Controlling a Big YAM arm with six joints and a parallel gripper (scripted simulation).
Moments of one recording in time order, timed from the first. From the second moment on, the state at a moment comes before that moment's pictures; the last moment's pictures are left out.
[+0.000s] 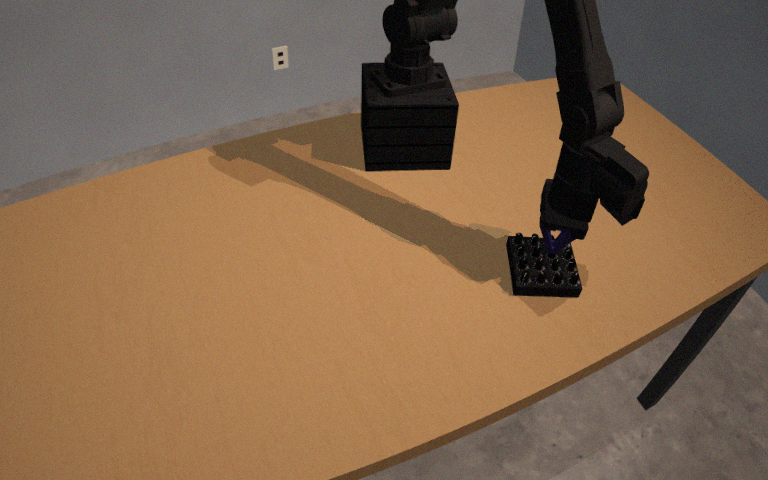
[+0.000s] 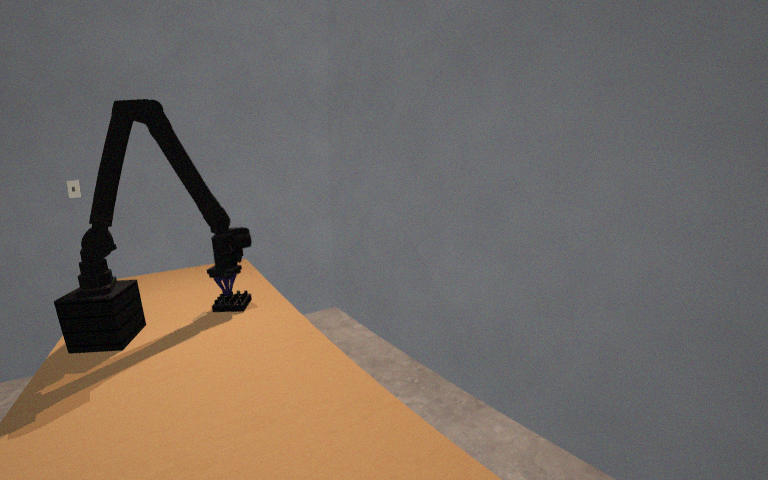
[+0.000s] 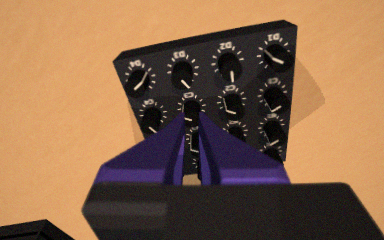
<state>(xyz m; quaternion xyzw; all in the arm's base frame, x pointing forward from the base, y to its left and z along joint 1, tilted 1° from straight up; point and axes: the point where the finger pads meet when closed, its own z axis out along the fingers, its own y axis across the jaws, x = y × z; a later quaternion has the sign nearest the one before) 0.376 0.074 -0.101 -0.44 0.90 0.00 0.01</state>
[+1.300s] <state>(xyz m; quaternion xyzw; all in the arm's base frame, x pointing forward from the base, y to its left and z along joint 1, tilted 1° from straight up) 0.377 0.073 -0.081 -0.43 0.90 0.00 0.01</state>
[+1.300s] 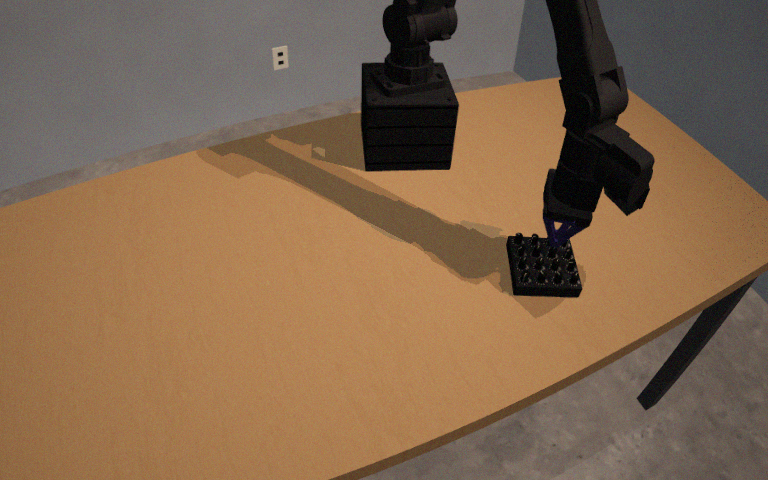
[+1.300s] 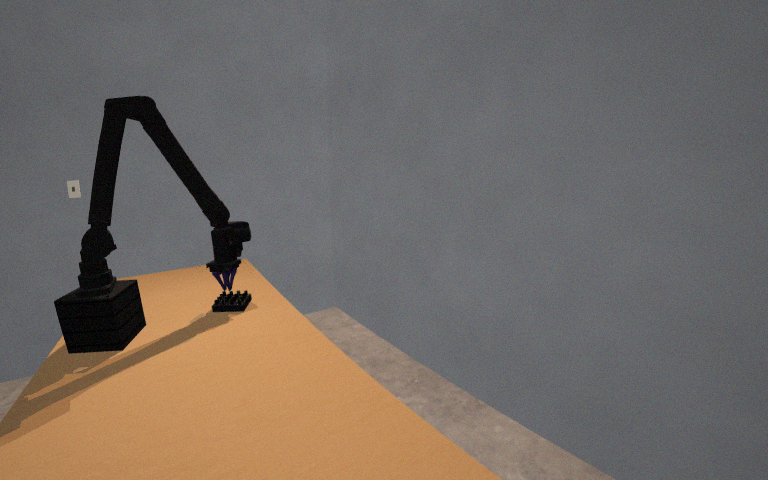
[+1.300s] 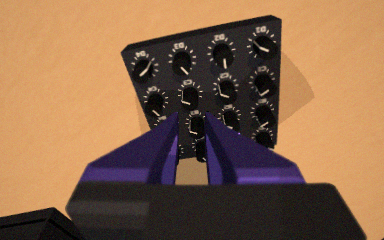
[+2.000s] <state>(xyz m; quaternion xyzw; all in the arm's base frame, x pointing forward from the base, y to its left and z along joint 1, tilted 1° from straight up) 0.376 0.073 -0.065 -0.43 0.90 0.00 0.01</state>
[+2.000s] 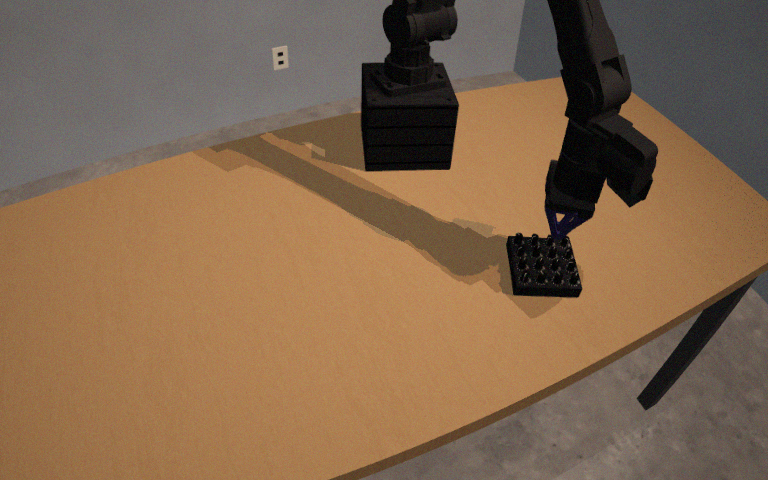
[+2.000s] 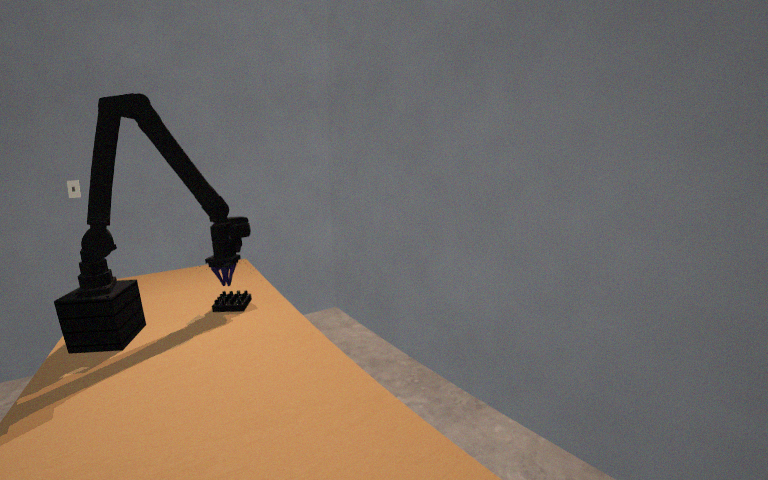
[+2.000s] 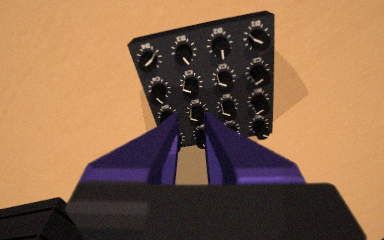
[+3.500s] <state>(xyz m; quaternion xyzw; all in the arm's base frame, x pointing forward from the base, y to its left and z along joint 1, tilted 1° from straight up) 0.377 0.073 -0.050 -0.43 0.90 0.00 0.01</state>
